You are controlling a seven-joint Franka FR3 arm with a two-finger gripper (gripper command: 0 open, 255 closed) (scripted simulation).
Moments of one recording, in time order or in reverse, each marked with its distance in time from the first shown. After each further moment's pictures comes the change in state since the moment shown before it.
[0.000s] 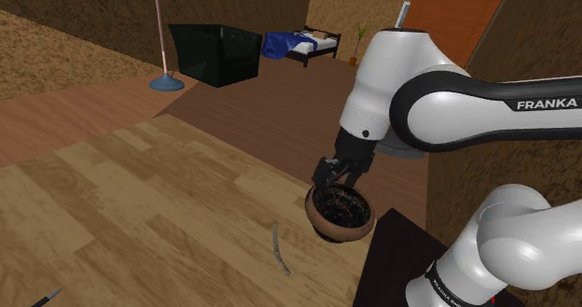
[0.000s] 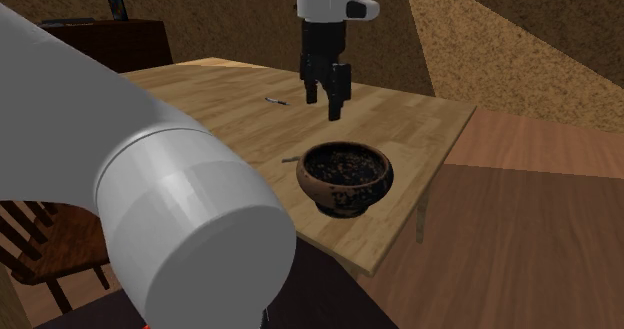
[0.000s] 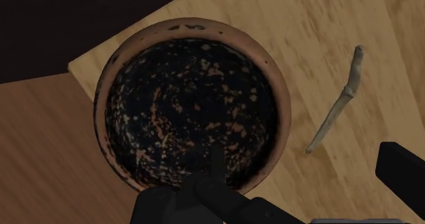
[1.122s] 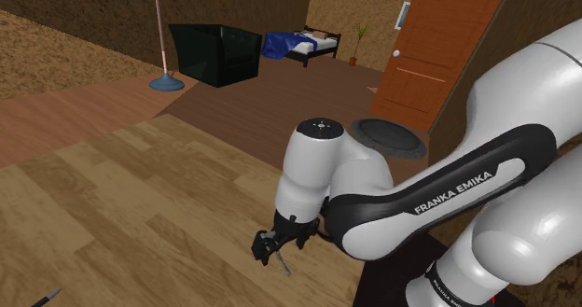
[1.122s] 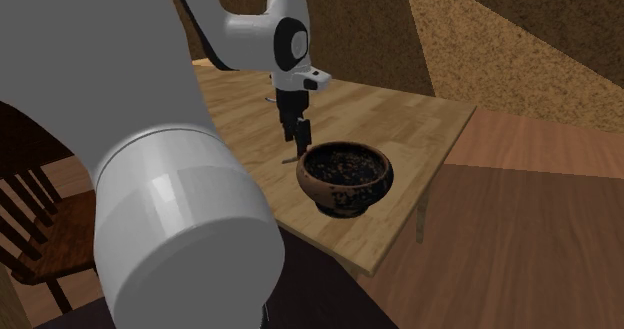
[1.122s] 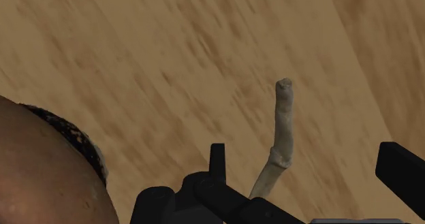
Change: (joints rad) arm -0.117 0.535 0.432 0.053 -0.106 0.503 0.408
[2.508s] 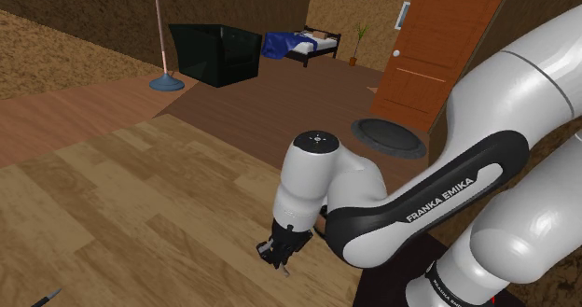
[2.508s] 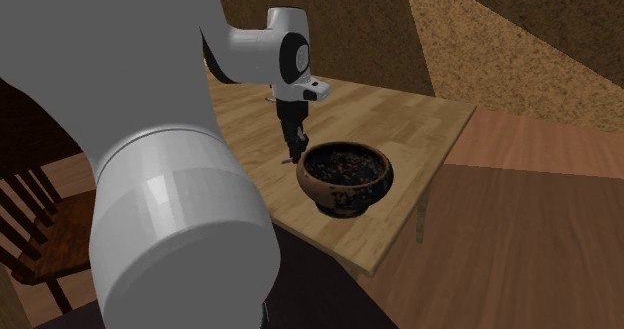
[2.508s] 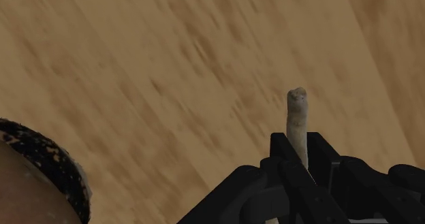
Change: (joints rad) arm -0.037 0.083 0.037 -0.014 -0.086 0.081 0.066
